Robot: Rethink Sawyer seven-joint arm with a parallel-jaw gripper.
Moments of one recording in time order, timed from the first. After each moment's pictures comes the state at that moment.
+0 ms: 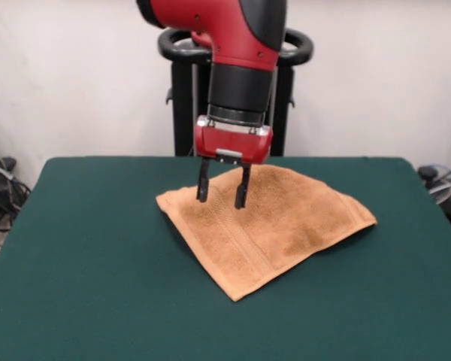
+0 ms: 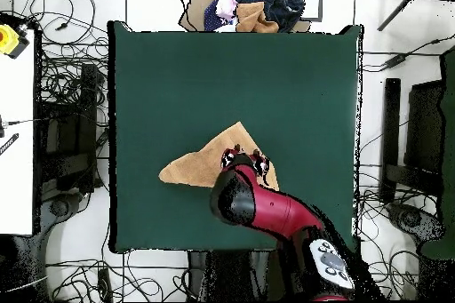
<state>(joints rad) -0.33 -0.69 -0.01 2.05 0.00 -0.15 1.59</state>
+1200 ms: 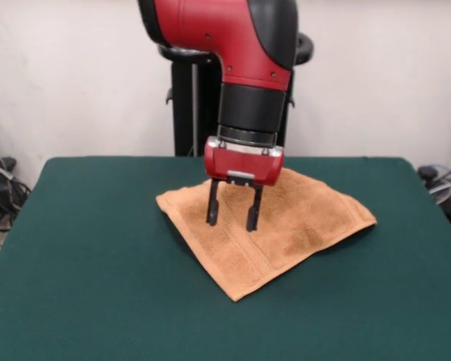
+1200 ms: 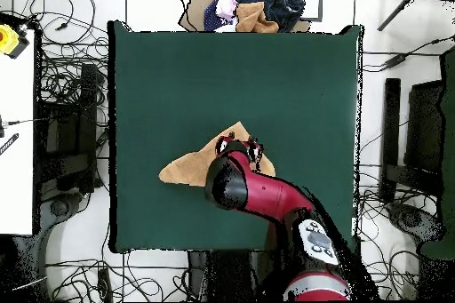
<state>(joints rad) -0.27 -0.63 -0.01 1.95 0.01 -0.15 1.59</state>
